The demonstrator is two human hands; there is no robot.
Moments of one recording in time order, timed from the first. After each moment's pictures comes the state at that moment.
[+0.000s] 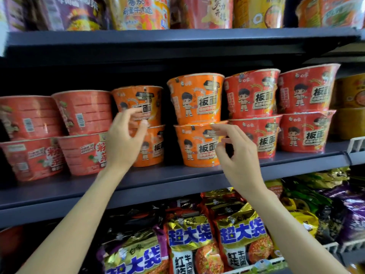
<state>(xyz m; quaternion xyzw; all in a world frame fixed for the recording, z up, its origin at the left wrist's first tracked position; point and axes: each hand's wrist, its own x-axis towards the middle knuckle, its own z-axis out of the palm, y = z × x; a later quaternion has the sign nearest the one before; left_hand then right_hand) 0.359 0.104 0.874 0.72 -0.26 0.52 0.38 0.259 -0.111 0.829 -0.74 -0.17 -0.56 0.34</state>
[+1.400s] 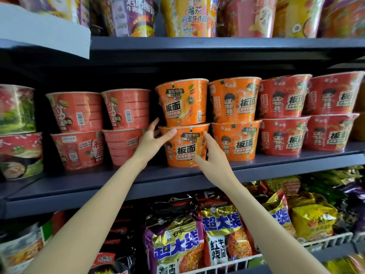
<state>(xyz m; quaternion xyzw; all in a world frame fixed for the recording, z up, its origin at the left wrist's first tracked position) 0.391 0.178 0.866 0.75 -0.27 0.14 0.60 0.299 0.015 0.822 -0.82 -0.11 -0.34 0.44</state>
